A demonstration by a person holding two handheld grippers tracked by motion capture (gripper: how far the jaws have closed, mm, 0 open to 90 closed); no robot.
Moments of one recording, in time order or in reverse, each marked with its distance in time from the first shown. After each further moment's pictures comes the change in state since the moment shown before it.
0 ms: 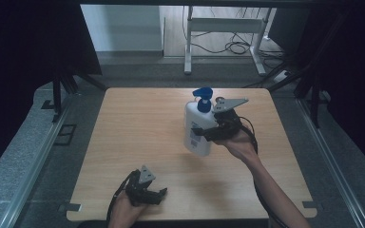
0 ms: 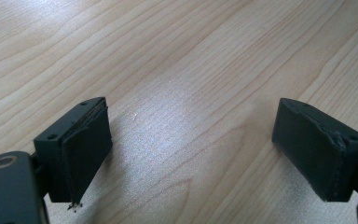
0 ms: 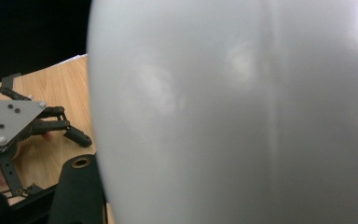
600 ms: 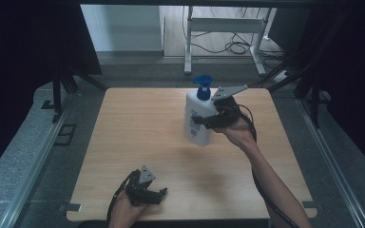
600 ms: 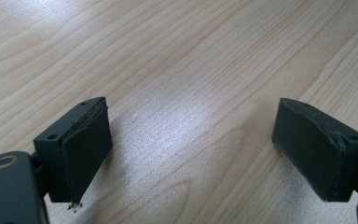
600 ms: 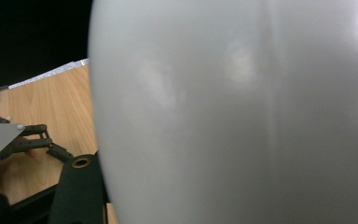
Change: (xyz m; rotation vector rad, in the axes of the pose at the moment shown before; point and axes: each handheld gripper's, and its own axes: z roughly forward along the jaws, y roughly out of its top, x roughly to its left) left arm -0.001 0.000 0.000 -0.004 0.001 -0.007; right arm -0.023 0.022 0.004 -0.014 -0.013 -0.005
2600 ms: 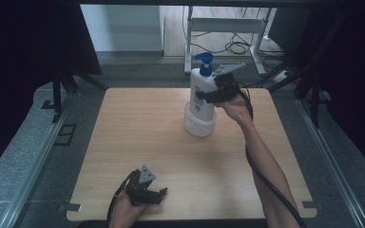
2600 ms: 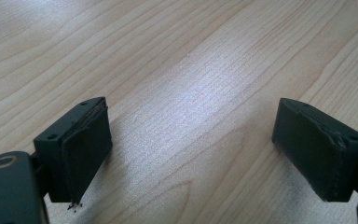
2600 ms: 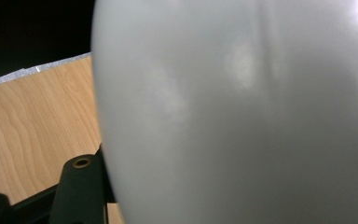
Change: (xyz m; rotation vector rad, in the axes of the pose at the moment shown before) left arm 0.000 0.000 0.000 0.000 0.000 0.001; right arm -0.074 0.024 0.028 -0.009 -0.119 -0.007
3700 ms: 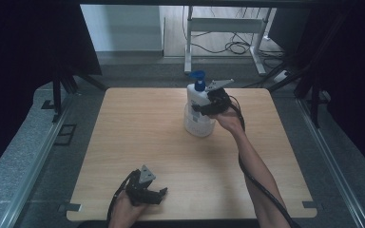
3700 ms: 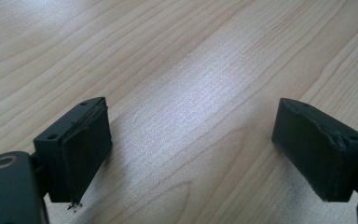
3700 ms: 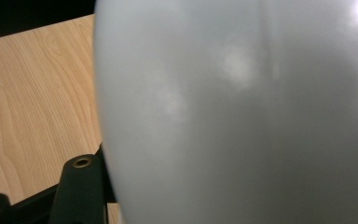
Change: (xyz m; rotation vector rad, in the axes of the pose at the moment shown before) left arm 0.000 0.000 0.000 0.005 -0.002 -0.001; right arm 0.001 -0.050 0.048 0.063 0.006 -0.002
